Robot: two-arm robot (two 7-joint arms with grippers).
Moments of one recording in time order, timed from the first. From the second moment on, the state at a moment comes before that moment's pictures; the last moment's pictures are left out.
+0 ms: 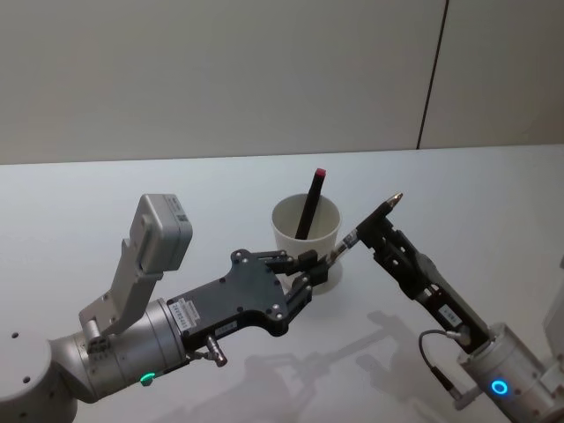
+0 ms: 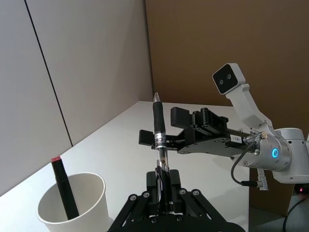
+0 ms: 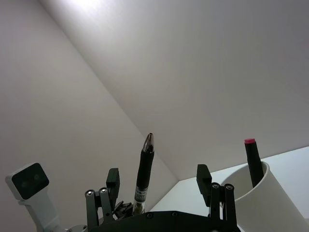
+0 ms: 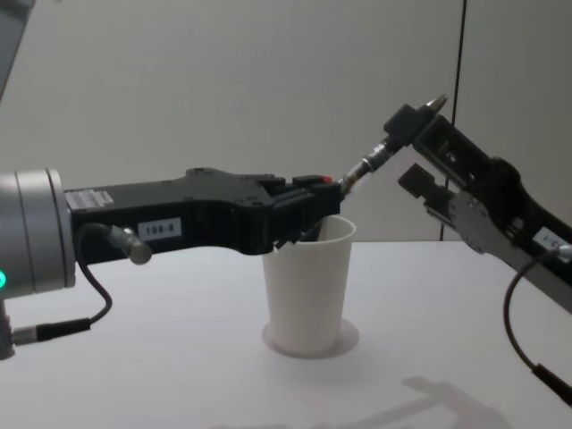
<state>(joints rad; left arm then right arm) -0.21 0.48 0.32 -1.72 -0.42 0.07 -0.69 0.17 0.20 -0.30 -1.38 1.05 -0.06 0.86</state>
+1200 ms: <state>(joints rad) -0.21 0.48 0.32 -1.72 -0.42 0.07 -0.69 0.22 0.16 -0.33 -1.34 1.09 -0.10 0.92</state>
